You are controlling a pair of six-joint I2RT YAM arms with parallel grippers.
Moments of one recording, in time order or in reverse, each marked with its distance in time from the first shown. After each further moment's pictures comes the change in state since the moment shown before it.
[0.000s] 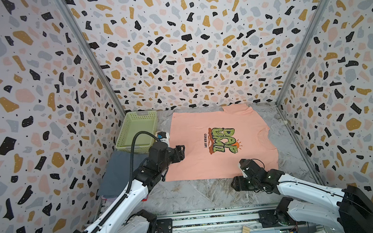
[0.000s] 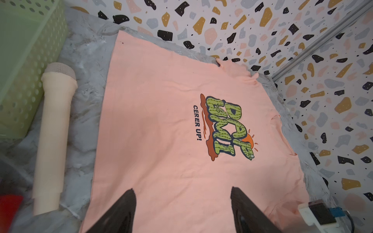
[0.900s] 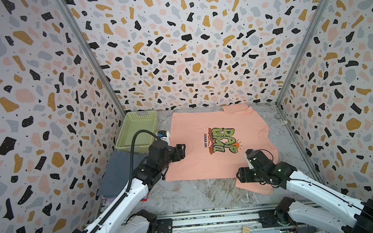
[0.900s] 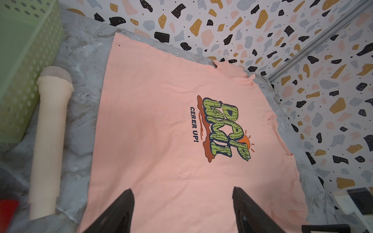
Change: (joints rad) left arm 0.000 0.027 0.014 -0.001 0.028 -0.002; right arm -0.121 -0.130 0.134 -0.267 0.110 -0.122
